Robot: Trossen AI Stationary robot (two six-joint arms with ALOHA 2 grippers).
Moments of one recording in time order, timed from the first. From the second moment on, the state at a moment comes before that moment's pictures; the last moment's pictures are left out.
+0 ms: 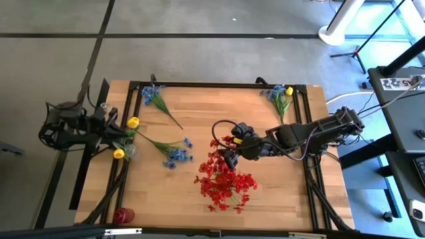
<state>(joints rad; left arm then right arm) 0.05 0.00 0.80 -1.04 0.19 -0.31 0.33 1.58 1.56 -0.68 0.43 0.94</state>
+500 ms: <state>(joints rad) 0.05 0.00 0.81 -1.20 0.19 -0.42 0.33 1.58 1.56 -0.68 0.45 0.94</state>
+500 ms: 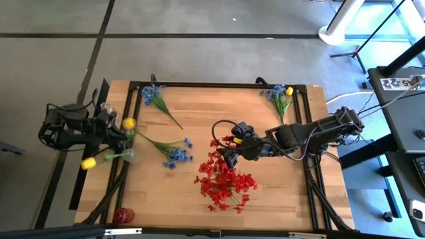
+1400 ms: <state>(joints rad) 0.05 0.01 1.03 -0.89 0.17 -0.46 0.27 1.58 1.56 -0.60 0.59 0.84</state>
